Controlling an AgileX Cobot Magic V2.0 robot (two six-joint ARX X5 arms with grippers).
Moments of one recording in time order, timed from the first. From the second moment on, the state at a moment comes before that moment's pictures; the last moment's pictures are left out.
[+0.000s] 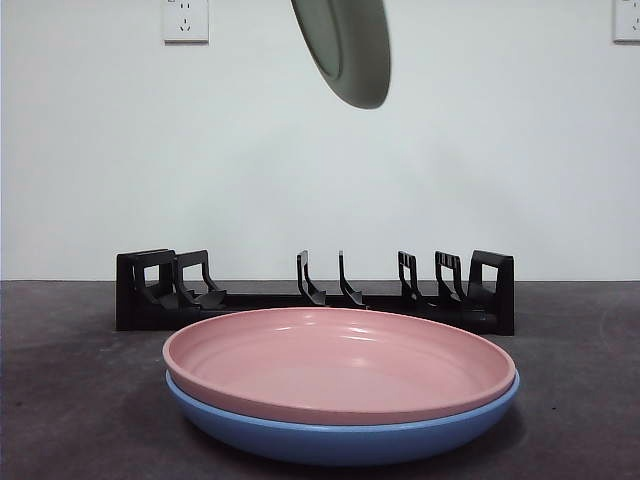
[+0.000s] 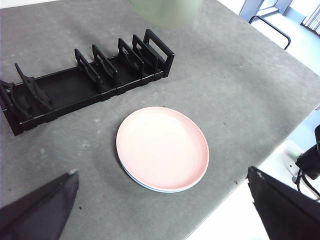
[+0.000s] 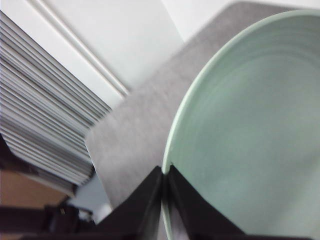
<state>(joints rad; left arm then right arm) -0.65 0.63 1.26 -1.13 0.16 -0.15 0.53 1.53 1.85 -0.84 -0.65 0.23</state>
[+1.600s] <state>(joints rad) -0.65 0.63 1.26 -1.13 0.16 -0.15 1.21 1.39 1.54 -1.18 0.10 0.11</state>
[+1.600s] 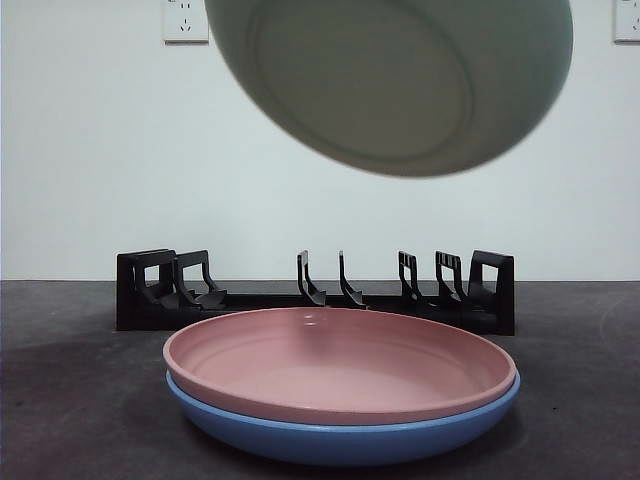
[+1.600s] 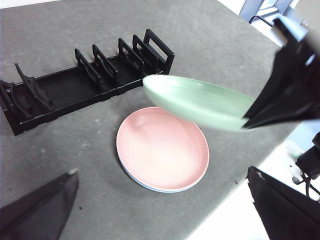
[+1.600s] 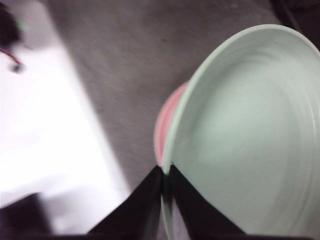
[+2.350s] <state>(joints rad) -0.65 0.63 1.26 -1.13 0.16 -0.15 1.36 1.49 1.11 -0.77 0.40 0.14</state>
